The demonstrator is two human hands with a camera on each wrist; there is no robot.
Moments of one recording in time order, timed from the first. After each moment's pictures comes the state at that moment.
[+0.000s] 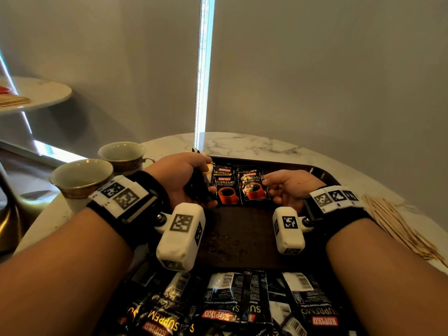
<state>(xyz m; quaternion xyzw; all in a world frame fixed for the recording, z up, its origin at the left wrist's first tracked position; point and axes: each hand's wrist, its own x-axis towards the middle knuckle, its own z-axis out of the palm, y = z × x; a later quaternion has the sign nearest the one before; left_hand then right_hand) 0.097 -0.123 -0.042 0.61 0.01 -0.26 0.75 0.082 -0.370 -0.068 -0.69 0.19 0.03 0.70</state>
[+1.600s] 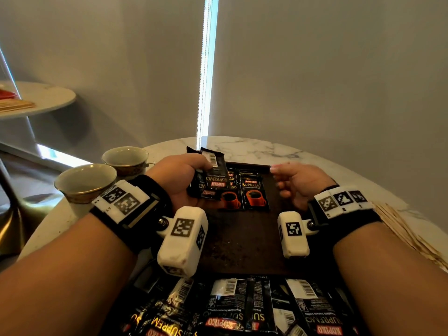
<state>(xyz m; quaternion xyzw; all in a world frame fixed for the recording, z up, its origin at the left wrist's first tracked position) 0.094 -0.120 -0.034 0.57 0.00 -0.28 0.77 0.088 -0.374 -0.054 -0.69 0.17 -0.06 0.70</state>
